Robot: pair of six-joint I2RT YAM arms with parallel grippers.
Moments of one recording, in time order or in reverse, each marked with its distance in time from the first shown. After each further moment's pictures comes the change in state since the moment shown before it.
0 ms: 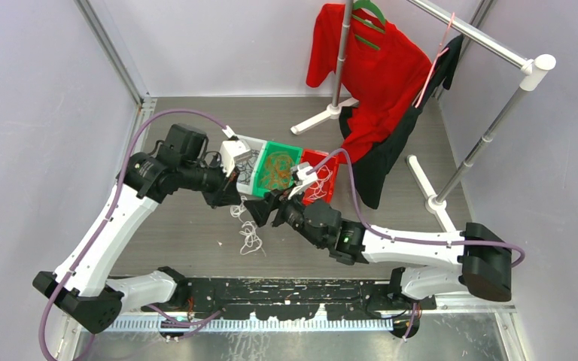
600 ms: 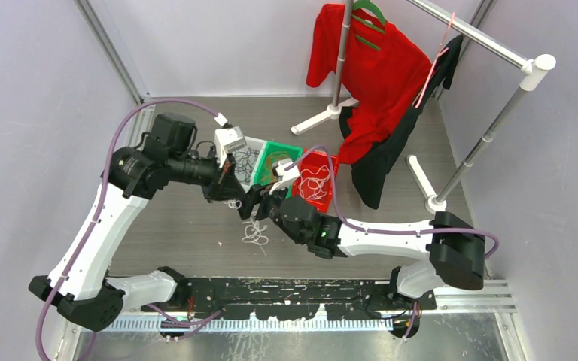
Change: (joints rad) left arm 0.002 0.013 0.126 -0.029 0.158 -0.035; right arm 0.001 0.195 0.133 0.029 0.085 -0.029
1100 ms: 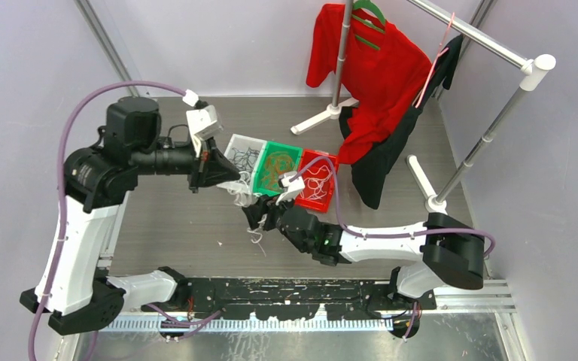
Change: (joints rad) left arm 0.000 0.016 0.311 -0.035 0.037 -0.002; right arm 0.013 0.018 -0.096 0.037 0.032 0.058
